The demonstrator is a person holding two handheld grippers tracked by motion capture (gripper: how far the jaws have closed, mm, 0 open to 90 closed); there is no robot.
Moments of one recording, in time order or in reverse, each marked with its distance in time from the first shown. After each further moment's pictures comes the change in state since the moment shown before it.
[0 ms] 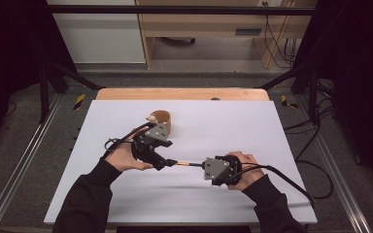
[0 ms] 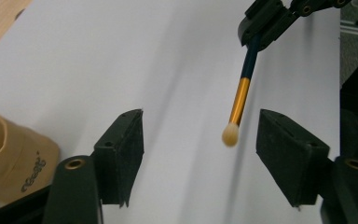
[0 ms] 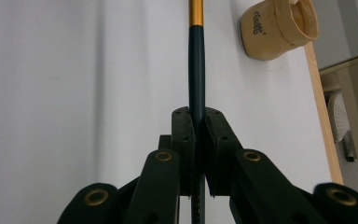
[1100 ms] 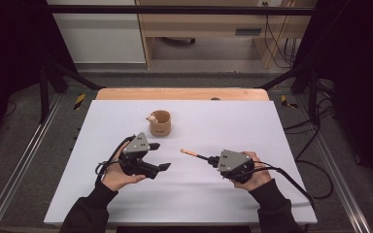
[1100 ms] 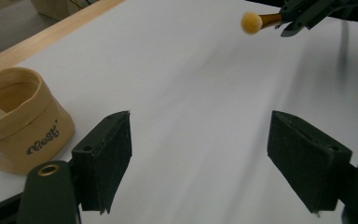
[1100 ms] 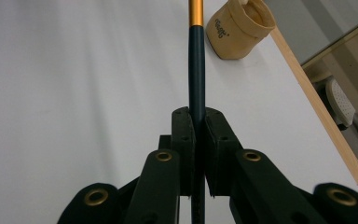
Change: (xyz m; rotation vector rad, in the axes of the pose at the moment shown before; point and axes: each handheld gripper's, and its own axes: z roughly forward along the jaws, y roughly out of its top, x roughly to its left) left arm -0.018 -0.058 0.010 -0.274 0.163 -0.189; right arm -0.006 -0.027 -0.013 -0.142 -0.057 0.239
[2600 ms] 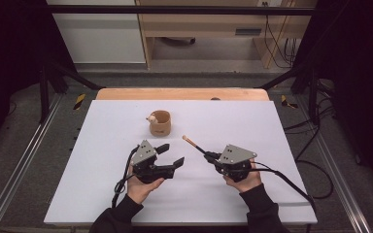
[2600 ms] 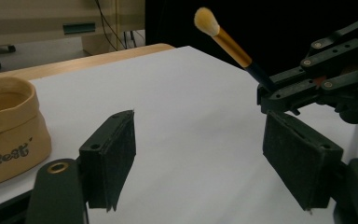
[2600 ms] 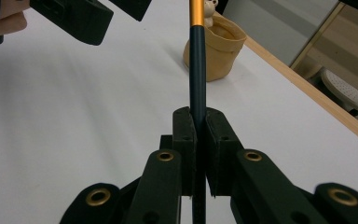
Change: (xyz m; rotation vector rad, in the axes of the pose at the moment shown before) left arm -0.036 -0.010 0.031 -0.279 0.126 -0.217; right arm 0.002 -0.013 0.019 -0.167 -0.065 0.270
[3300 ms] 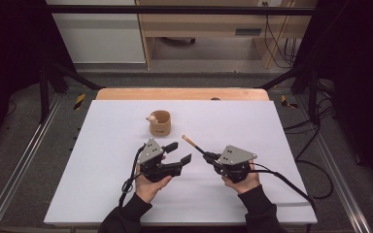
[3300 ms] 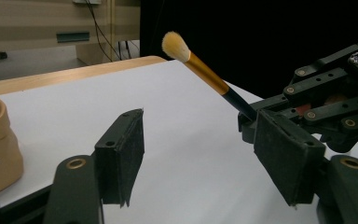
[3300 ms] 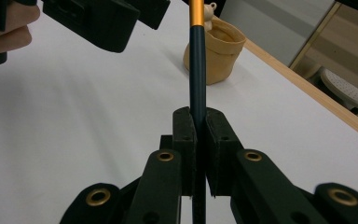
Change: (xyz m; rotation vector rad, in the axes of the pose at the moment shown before) left arm -0.013 0.008 0.014 -0.043 -0.019 -0.025; right arm 0.004 -0.001 0.001 -0.018 -0.007 0.026
